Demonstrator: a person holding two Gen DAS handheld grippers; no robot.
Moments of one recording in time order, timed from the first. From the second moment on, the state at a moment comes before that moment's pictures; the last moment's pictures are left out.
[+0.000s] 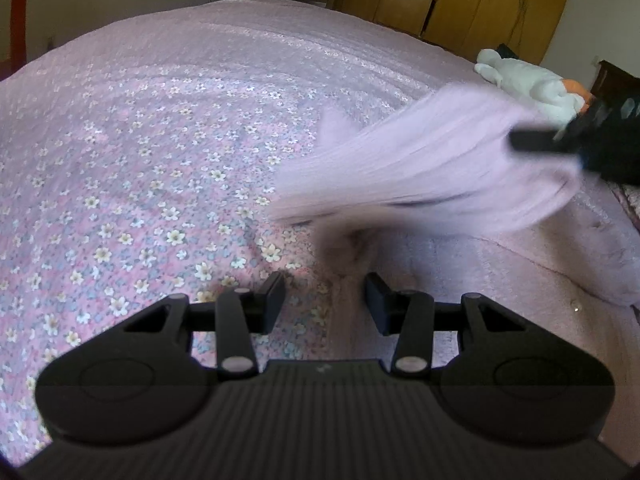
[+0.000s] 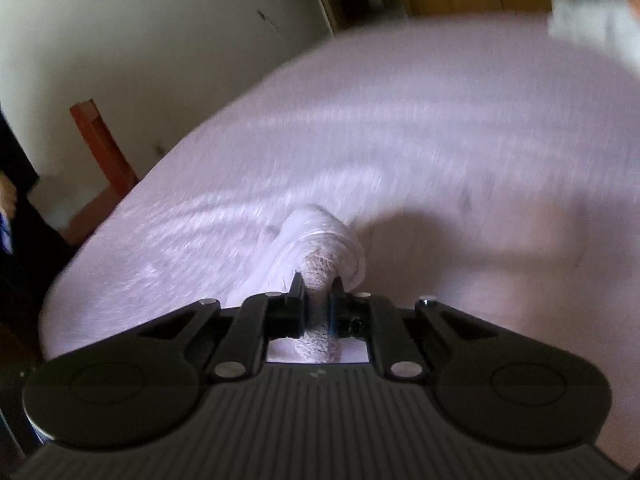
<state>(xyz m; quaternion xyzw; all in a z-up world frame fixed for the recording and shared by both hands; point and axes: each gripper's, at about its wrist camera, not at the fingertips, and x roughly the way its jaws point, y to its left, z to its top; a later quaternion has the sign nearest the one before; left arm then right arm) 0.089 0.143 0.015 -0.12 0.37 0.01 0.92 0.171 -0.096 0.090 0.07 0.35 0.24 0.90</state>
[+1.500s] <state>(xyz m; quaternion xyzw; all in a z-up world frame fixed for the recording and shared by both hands) 0.069 0.137 0.019 -0.07 0.40 0.03 0.91 0.152 -0.087 0.058 0.01 0.30 0.20 0.93</state>
